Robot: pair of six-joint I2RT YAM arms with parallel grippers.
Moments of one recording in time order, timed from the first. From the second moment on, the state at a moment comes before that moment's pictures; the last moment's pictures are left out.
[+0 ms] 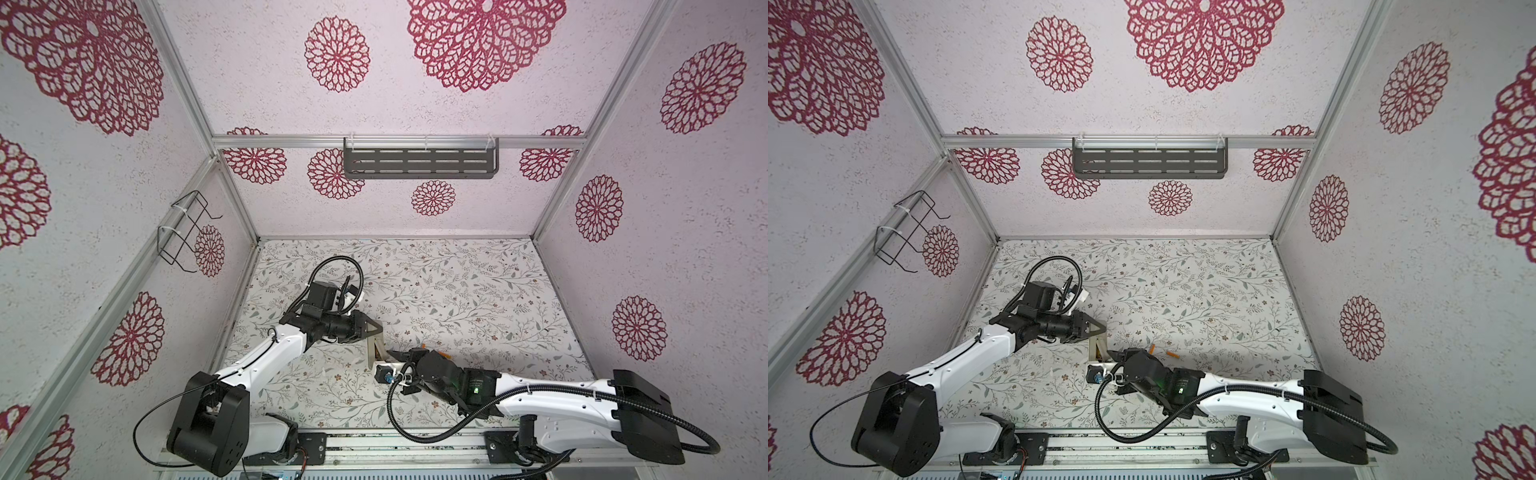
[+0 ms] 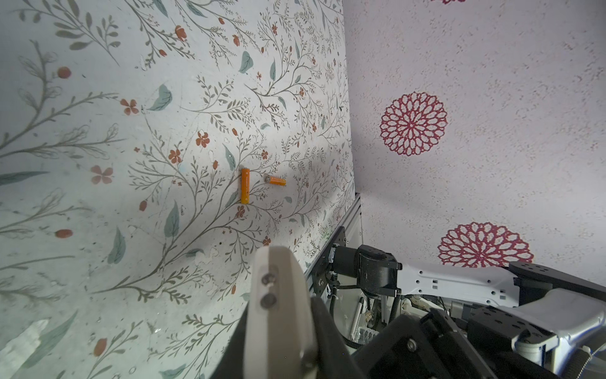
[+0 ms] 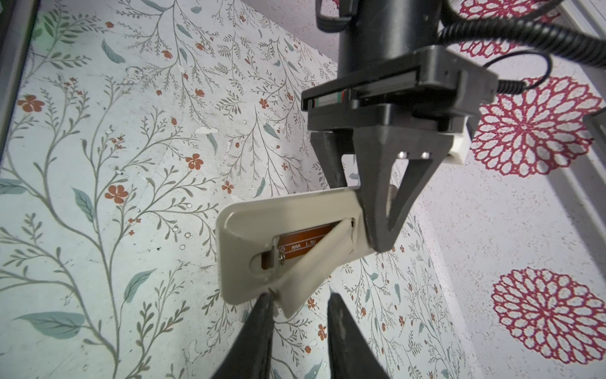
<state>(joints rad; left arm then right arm) -0.35 1.34 0.80 -0.30 0.84 -0.60 1.29 1.24 0.67 0.10 0.34 -0.57</state>
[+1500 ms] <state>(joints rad) -0.35 1.35 0.80 -0.29 0.86 -0.62 1.29 1.25 0.67 0.10 0.34 -0.57</state>
